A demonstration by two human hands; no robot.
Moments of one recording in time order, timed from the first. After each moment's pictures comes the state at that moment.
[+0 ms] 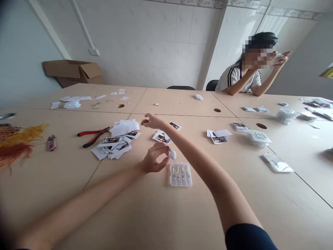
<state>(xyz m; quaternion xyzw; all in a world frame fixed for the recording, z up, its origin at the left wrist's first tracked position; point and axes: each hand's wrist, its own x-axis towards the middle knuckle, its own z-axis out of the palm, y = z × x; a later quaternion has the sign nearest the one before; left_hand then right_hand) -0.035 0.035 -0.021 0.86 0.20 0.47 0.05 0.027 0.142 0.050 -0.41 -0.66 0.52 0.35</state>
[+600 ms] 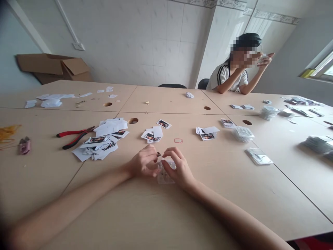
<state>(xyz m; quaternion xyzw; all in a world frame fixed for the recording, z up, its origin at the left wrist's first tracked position) -0.036 0.028 -0.011 0.92 0.18 0.35 0.02 0.135 -0.022 -0.028 -0.42 -0.76 0.18 0.46</state>
